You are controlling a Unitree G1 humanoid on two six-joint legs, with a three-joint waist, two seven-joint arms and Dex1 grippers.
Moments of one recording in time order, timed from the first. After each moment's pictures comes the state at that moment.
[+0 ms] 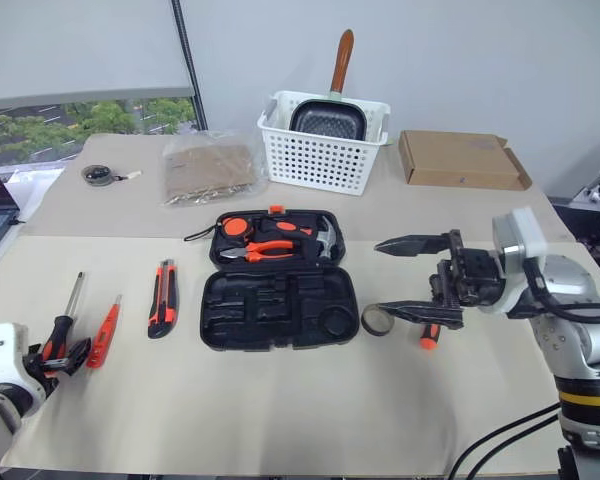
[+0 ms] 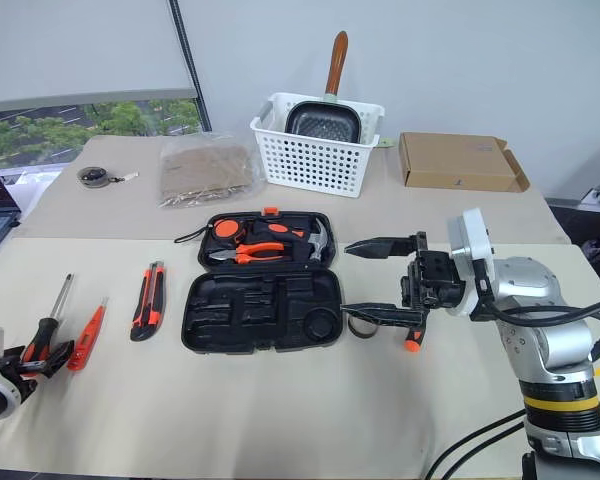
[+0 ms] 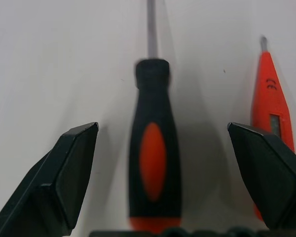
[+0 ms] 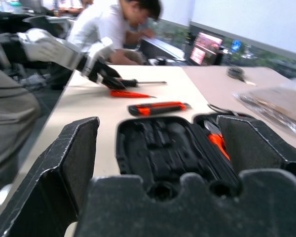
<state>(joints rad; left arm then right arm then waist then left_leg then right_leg) 0.26 0.65 0.65 -0.11 -0.50 0.62 -0.38 -0.38 -0.72 -0.12 -0.26 0.76 0.34 1.29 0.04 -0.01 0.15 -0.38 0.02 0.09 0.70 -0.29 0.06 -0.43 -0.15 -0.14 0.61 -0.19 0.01</state>
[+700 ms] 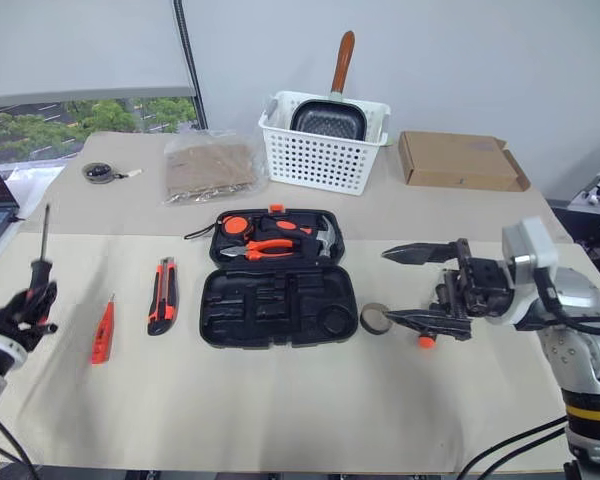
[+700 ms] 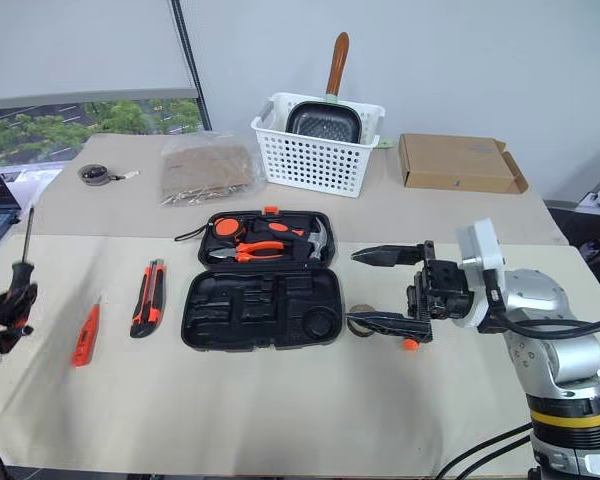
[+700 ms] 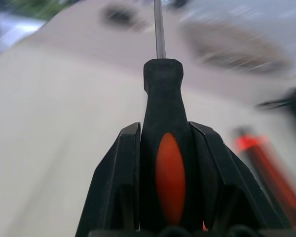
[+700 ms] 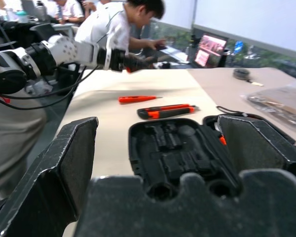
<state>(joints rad) 0.03 0.67 0.75 -0.13 -0.71 0.57 -0.56 -0.28 -0.72 -0.19 -0.29 0.77 0.34 1.28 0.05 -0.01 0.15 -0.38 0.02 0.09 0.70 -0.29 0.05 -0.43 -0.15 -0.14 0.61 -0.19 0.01</state>
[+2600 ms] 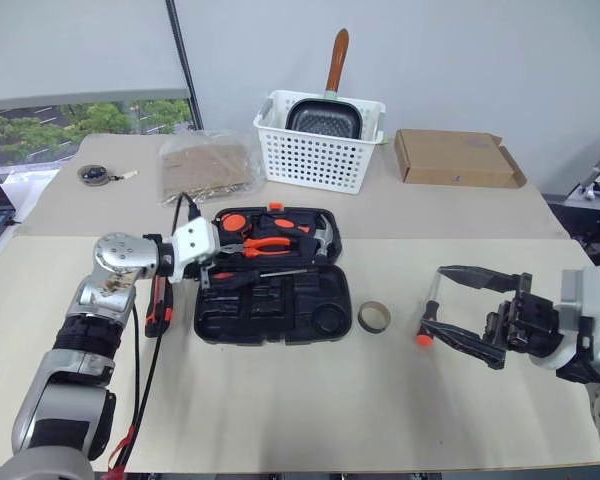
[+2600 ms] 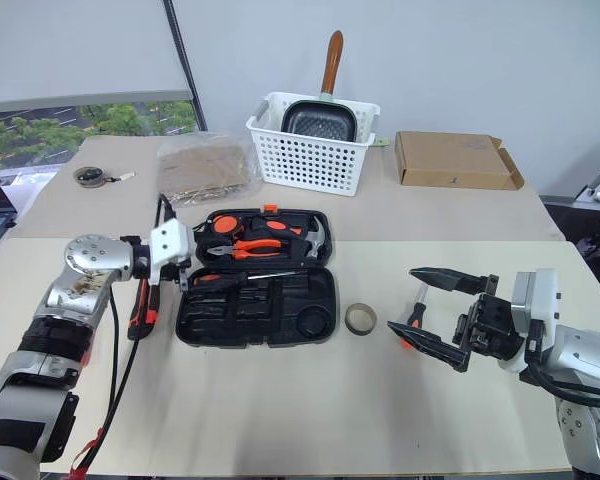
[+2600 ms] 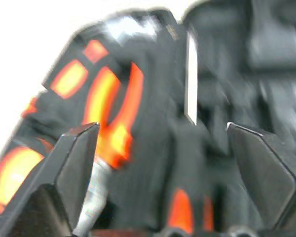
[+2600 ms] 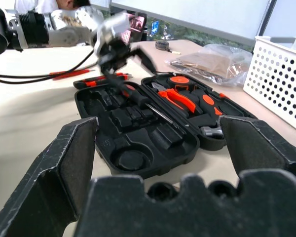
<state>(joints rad) -0.67 0.66 -0.04 0.38 -0.18 -0.09 -1.17 0.08 -0.72 -0.40 -0.40 0.72 0.20 1.14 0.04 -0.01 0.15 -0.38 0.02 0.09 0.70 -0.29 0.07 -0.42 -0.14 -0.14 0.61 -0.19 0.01</state>
